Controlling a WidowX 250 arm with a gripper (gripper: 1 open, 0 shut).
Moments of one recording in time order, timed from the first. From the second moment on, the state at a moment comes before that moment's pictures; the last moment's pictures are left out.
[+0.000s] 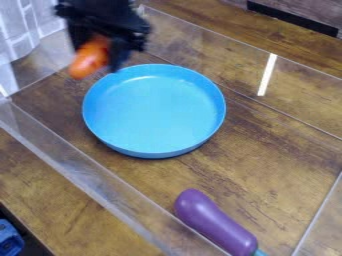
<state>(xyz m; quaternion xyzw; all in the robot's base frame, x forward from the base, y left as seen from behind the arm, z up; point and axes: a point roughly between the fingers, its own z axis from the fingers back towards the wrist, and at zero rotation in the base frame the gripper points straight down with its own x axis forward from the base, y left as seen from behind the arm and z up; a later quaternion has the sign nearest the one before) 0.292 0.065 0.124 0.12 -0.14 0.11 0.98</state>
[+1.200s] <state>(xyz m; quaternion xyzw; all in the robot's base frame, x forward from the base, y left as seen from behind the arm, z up) 0.293 0.076 0.075 0.04 -0.15 0.06 0.99</state>
